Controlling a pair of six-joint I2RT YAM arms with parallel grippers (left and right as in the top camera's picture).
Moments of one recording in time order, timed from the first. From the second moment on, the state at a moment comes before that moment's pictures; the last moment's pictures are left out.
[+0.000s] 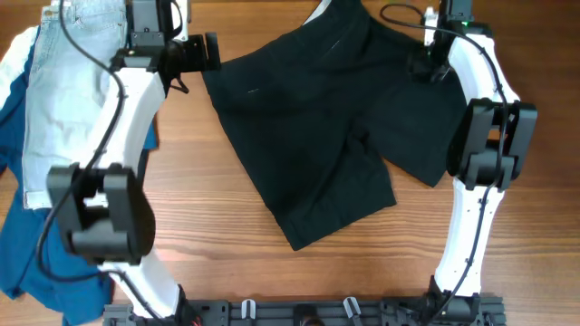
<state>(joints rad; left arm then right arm) -0.05 1.95 1.57 -0.45 0.08 -0.09 -0.07 2.48 2.11 -0.85 0.00 -0.12</state>
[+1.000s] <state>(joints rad) -0.06 2.24 1.57 -0.33 0.16 -0.07 0.05 2.17 2.11 -1.05 -0.20 0.09</state>
